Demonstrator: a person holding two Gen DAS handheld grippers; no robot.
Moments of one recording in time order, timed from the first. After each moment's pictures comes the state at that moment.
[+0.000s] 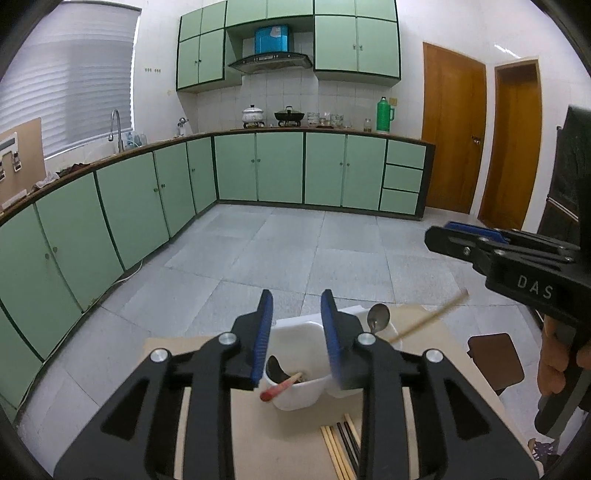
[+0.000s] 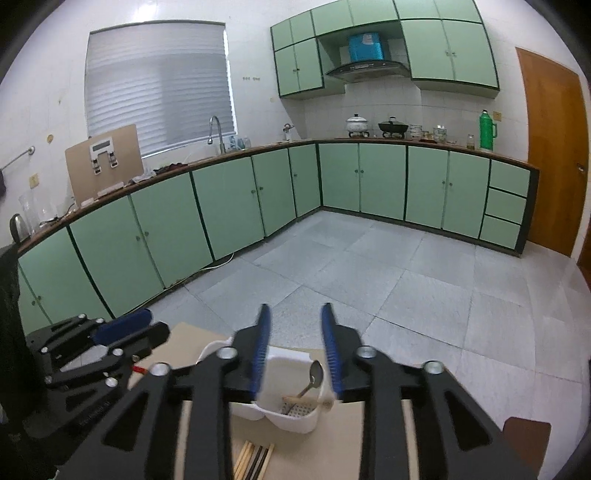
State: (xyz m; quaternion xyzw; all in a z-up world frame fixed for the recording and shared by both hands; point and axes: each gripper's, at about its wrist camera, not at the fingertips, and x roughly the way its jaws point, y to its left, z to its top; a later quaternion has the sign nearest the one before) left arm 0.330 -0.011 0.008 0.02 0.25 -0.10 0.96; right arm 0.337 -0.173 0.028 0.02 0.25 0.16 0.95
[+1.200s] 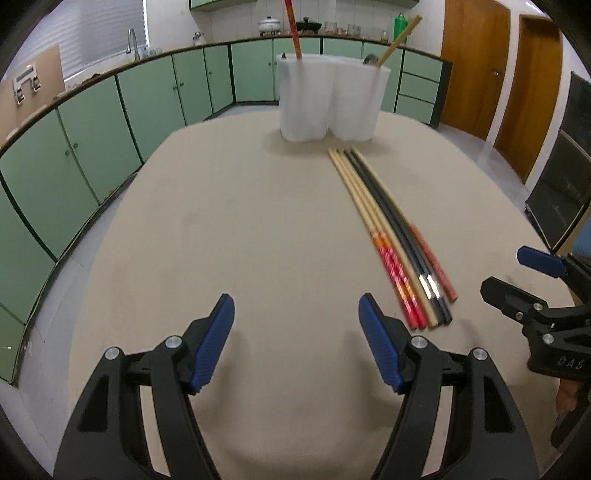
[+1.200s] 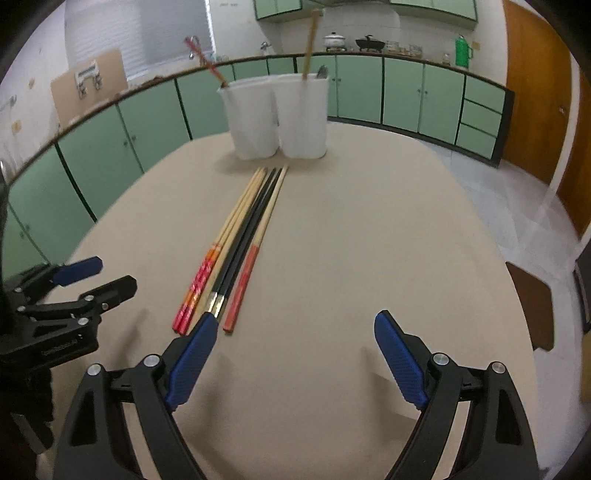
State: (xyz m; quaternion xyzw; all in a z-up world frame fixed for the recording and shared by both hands) left arm 0.131 0.025 -0.178 0.03 0.42 -0.05 0.90; right arm 0.113 -0.158 -0.174 0.00 0.40 0.11 0.91
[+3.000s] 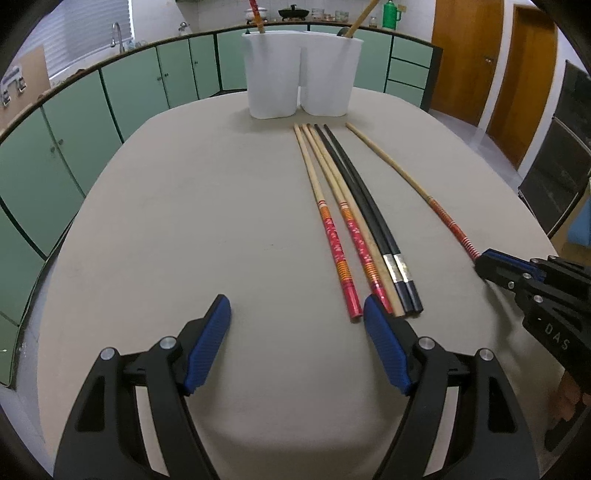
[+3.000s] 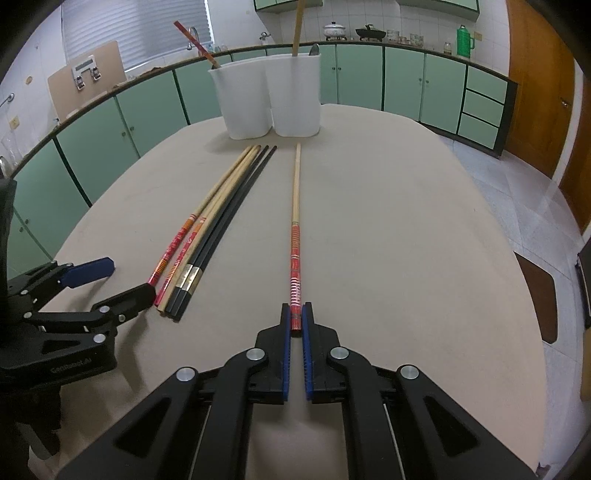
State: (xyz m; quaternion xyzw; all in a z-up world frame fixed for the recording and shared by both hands) left arm 0.136 -0.011 -0.199 0.04 0.44 -0.07 0.89; right arm 0.115 -0.171 -0.190 0.01 0.42 0.12 0.90
